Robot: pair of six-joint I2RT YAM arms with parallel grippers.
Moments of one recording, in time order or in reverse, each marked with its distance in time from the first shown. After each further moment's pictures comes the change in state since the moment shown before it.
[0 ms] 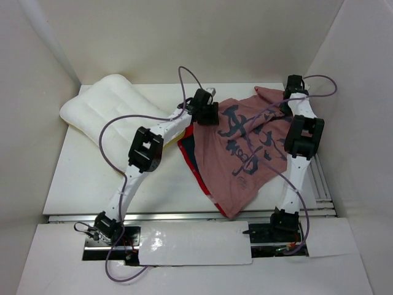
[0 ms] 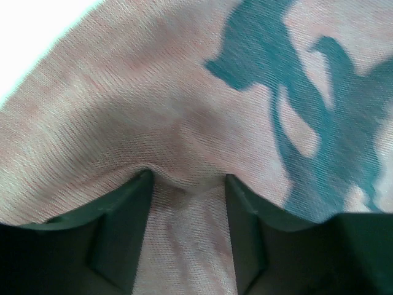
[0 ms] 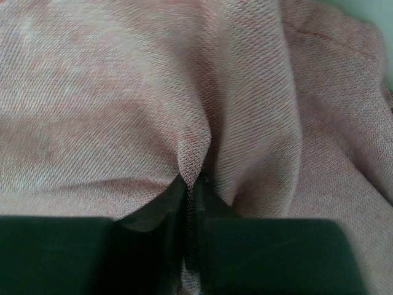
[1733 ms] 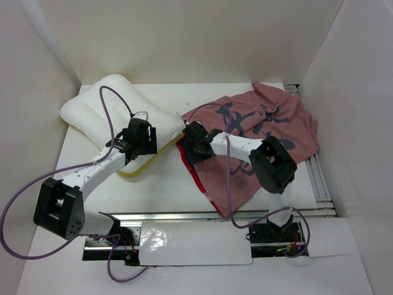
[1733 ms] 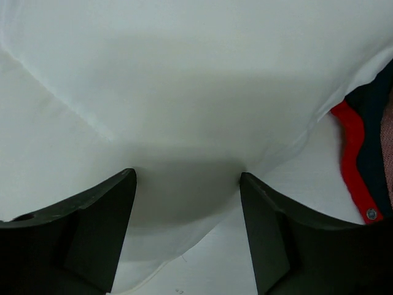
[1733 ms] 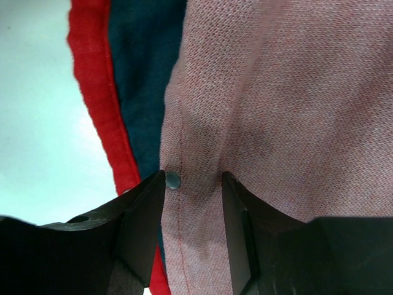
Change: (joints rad) left arm 0.194 -1.233 -1.365 0.071 -0.383 0.095; right arm 0.988 -0.549 -0.820 0.127 -0.117 -0.003
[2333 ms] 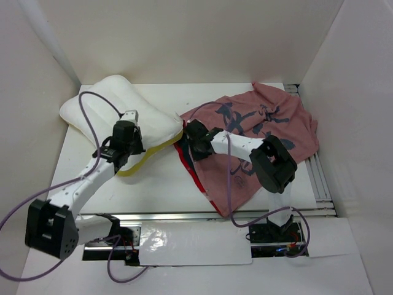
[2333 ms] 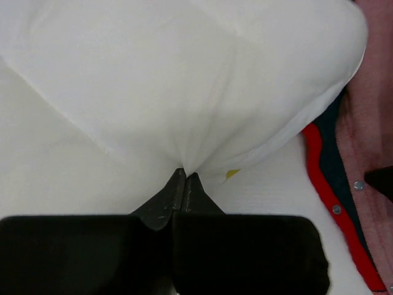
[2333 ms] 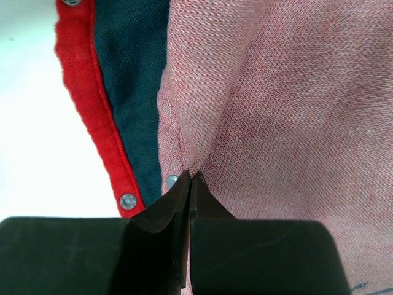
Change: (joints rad) left arm 0.077 -0.101 -0.092 0.117 0.129 0.026; right arm -0.011 0.014 0.013 -0.005 -0.001 0.033
